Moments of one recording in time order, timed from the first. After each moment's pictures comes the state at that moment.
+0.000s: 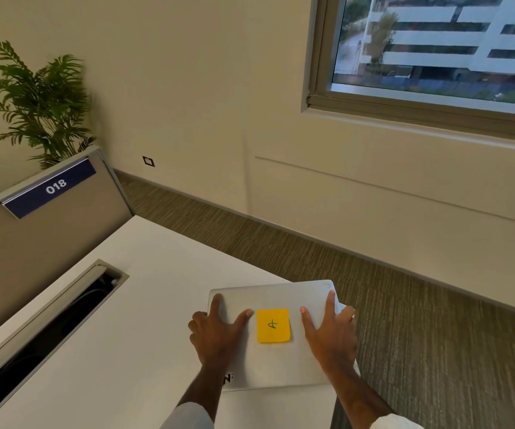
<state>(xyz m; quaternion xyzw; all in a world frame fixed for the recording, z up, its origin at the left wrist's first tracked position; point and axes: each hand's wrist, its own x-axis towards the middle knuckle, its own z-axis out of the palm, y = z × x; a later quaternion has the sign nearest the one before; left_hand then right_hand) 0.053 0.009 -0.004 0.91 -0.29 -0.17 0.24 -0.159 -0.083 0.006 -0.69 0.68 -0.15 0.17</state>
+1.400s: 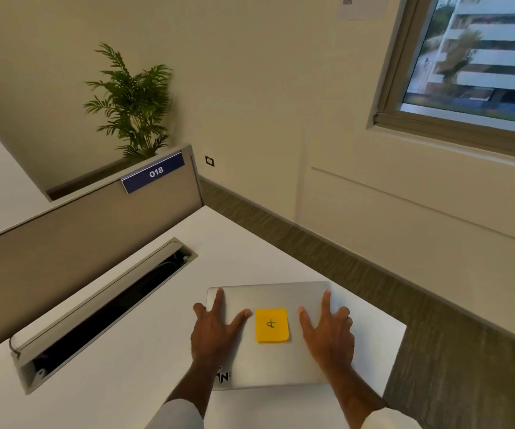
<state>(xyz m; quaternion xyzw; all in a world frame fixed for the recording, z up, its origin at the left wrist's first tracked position) 0.115 0.127 0.040 0.91 -0.29 -0.12 0.25 -0.079 -0.026 0.027 -0.79 0.59 -0.12 0.16</state>
